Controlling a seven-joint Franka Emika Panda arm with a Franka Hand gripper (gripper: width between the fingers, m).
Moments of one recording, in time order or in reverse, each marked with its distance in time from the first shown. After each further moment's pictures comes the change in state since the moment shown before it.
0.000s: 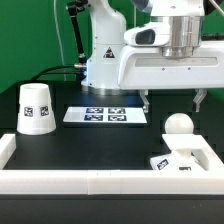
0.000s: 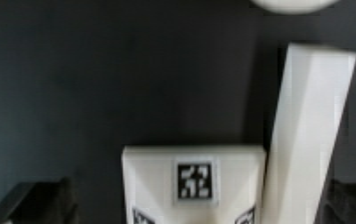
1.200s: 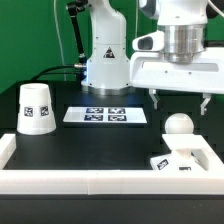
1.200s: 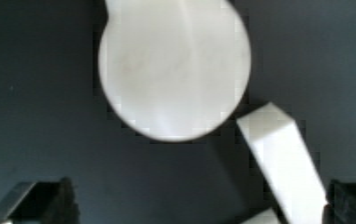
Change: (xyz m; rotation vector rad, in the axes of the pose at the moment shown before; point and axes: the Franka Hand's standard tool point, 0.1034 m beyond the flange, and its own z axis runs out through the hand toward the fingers) arm -0.039 -0.030 0.015 0.043 -0.028 0.530
